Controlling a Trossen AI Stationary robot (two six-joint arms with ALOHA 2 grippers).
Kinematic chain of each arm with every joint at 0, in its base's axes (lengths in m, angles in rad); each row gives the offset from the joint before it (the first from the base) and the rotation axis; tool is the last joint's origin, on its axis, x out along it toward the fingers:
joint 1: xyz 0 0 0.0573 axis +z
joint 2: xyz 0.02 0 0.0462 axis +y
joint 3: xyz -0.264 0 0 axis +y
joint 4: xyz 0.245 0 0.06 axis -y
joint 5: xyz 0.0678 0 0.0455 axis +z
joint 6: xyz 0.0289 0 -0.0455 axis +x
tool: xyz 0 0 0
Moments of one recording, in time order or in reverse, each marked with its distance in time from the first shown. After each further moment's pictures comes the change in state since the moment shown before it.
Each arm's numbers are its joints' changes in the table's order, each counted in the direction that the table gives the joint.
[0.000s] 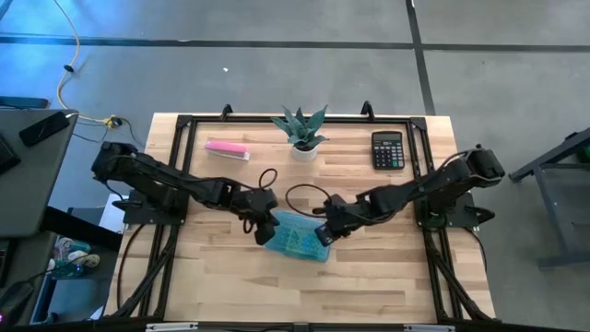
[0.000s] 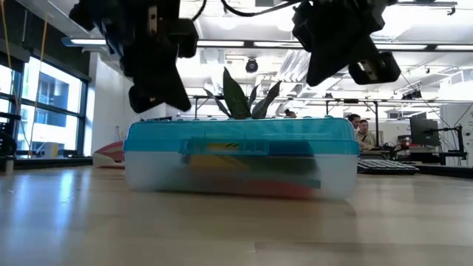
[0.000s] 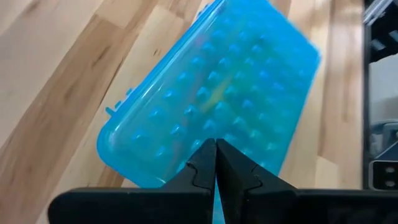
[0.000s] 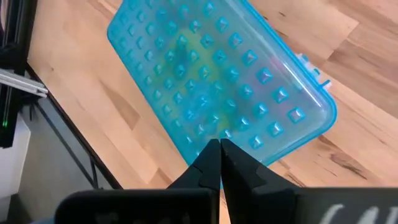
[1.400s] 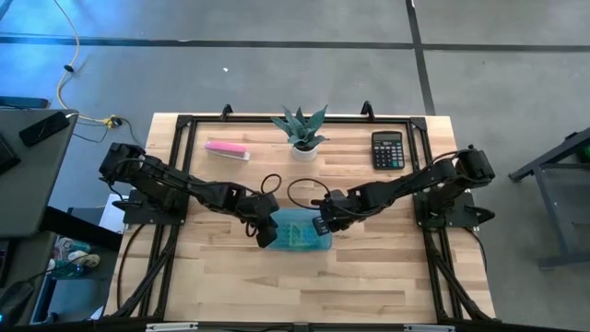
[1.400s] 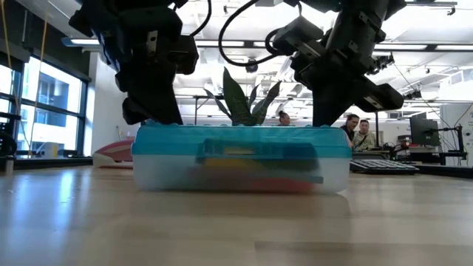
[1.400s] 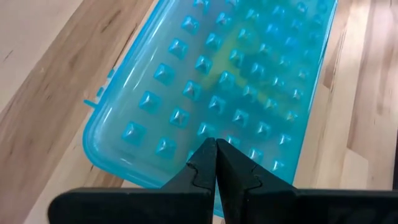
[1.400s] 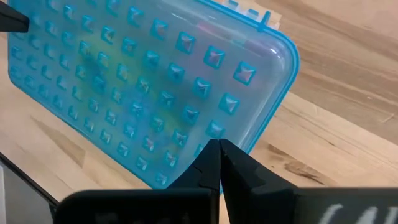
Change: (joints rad) left arm -0.015 0.098 -0.004 -0.045 0.022 -0.047; right arm -0.102 0.096 0.041 -0.060 0.047 0.089
